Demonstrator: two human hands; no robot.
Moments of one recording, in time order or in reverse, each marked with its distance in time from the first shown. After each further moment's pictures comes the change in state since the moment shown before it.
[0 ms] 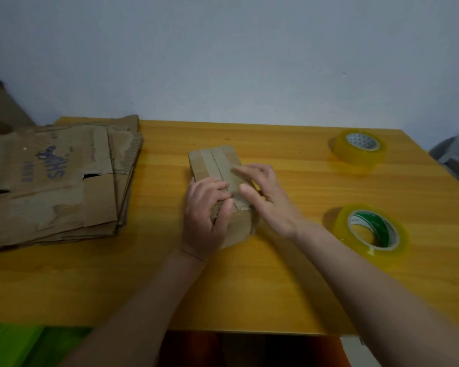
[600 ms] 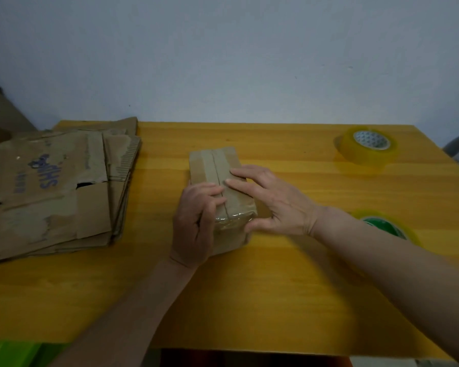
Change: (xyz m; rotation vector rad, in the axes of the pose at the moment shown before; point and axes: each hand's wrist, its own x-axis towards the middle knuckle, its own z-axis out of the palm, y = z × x) left_hand 0.007 -0.013 -0.005 -0.103 -0.014 0.001; right_hand 0.028 0.030 -0.028 -0.575 -0.246 -0.486
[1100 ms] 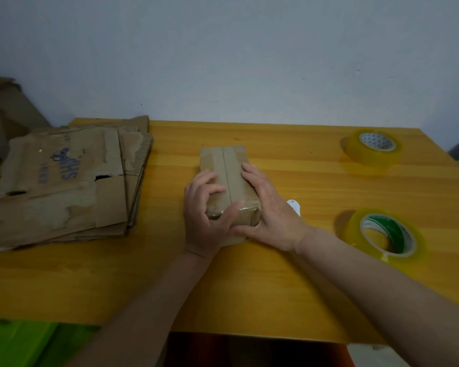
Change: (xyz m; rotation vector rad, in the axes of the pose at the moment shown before) left_hand -0.007 0.007 -0.003 0.064 0.008 -0.212; right_hand -0.003 -0.045 0.030 0.275 0.145 0.286
